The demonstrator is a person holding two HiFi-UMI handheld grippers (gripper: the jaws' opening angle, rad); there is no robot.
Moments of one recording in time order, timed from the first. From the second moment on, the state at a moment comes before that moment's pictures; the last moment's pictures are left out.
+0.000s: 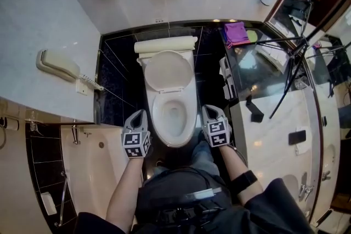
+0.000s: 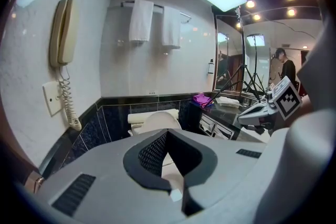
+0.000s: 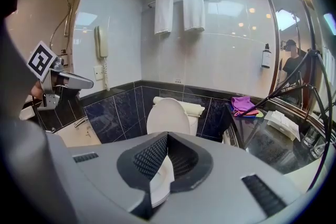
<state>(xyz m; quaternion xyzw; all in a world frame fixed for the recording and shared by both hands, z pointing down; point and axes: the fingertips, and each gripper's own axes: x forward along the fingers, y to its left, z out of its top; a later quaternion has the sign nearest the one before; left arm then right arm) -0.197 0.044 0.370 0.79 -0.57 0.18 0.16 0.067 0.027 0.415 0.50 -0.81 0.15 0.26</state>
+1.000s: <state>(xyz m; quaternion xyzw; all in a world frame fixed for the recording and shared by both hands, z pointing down) -0.175 0.021 0.389 0.80 -0.56 0.19 0.13 0.088 -0.004 0.461 0.51 -0.79 0.22 0.27</state>
